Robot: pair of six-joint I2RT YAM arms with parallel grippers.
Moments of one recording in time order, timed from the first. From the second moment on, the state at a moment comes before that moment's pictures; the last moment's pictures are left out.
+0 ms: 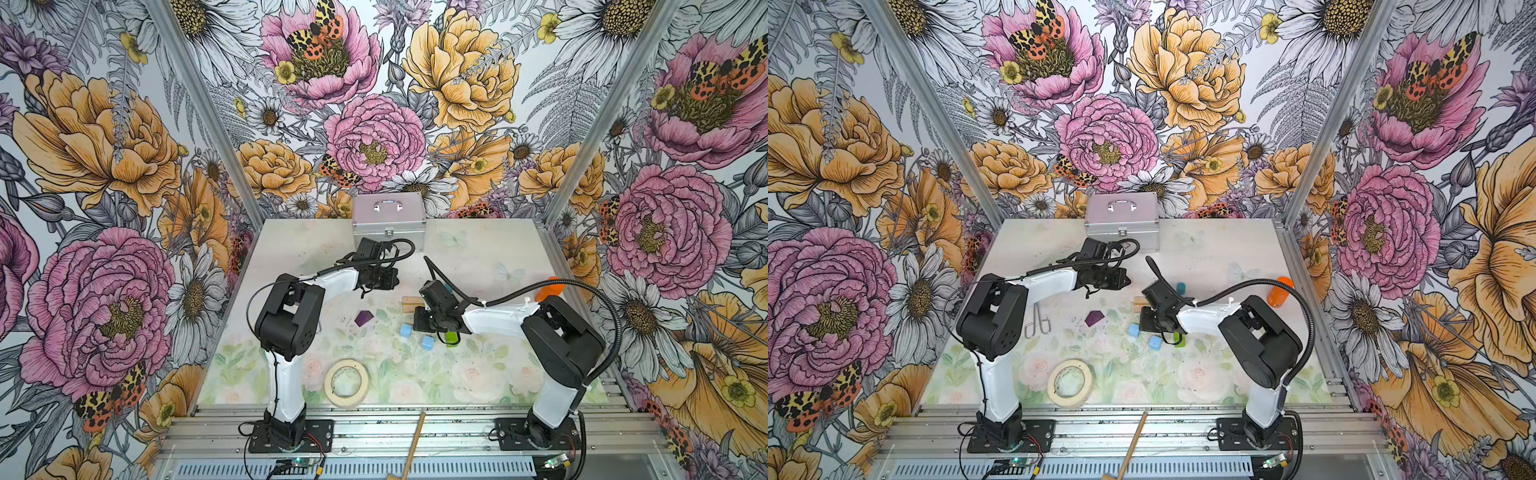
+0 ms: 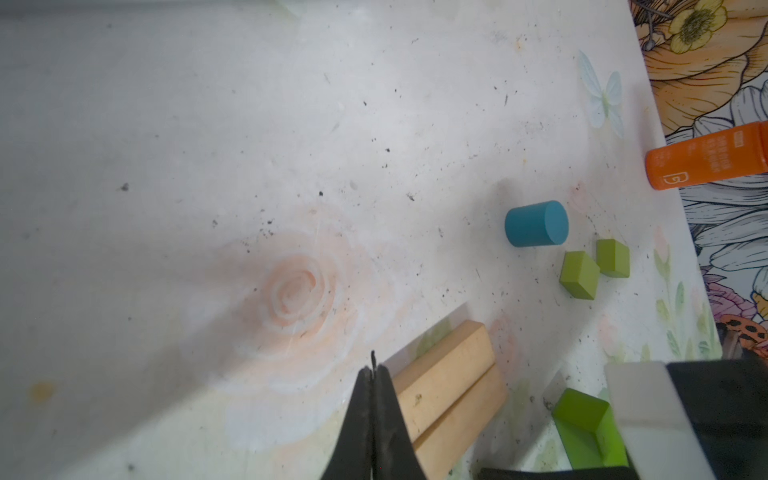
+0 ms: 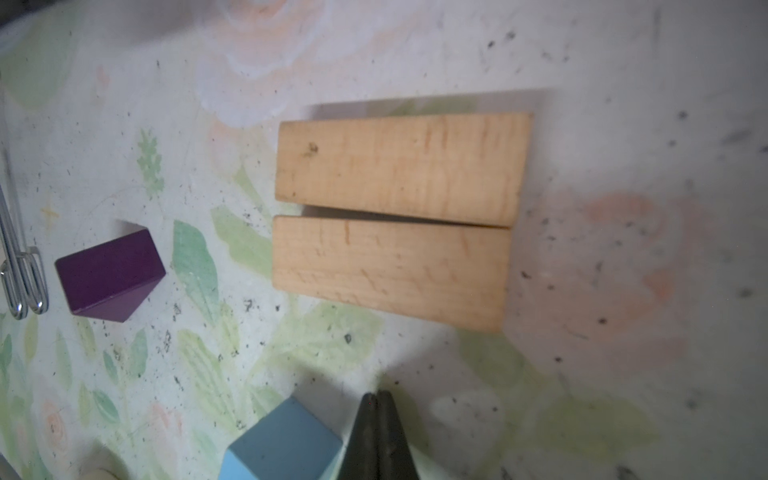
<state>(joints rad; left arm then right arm) -0.44 2.00 1.35 -0.24 0.41 -0.27 0.70 1.79 0.94 -0.17 -0.13 0.74</state>
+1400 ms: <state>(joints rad) -0.51 2.17 1.51 -0.30 0.52 -0.26 0.67 1.81 0.91 -0.02 -0.12 0.83</state>
